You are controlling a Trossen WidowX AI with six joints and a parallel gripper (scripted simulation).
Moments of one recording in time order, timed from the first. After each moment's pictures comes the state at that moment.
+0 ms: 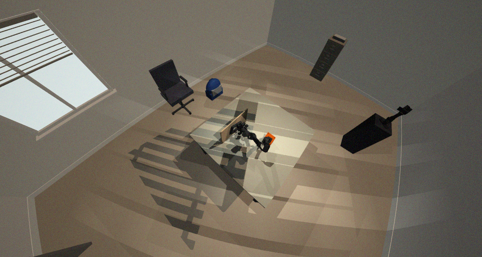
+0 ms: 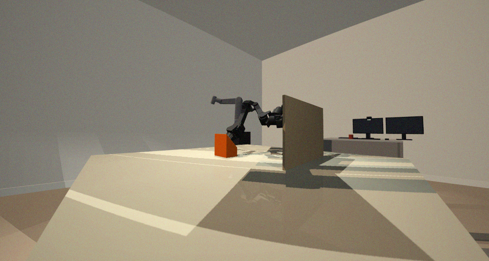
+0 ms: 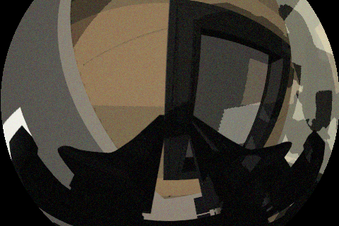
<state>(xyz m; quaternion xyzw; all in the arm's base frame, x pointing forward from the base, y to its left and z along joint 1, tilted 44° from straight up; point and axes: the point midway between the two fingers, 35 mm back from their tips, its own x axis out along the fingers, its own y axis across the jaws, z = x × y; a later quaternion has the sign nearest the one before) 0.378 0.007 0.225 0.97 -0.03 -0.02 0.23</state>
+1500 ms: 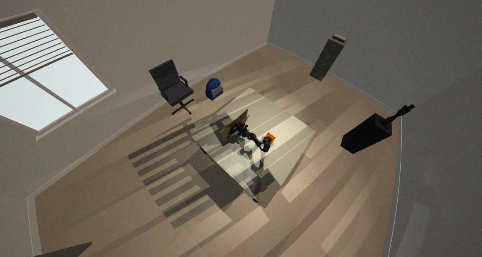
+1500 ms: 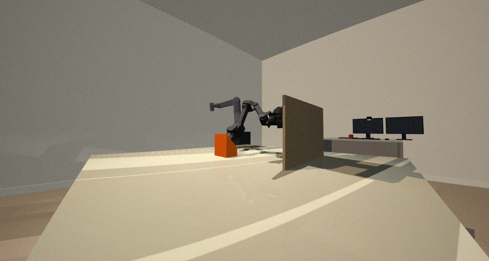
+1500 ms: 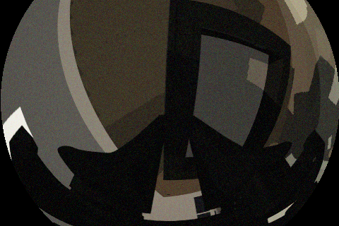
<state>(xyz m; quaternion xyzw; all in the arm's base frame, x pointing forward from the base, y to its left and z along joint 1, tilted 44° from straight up) 0.378 0.012 0.229 0.97 -0.03 -0.01 0.23</state>
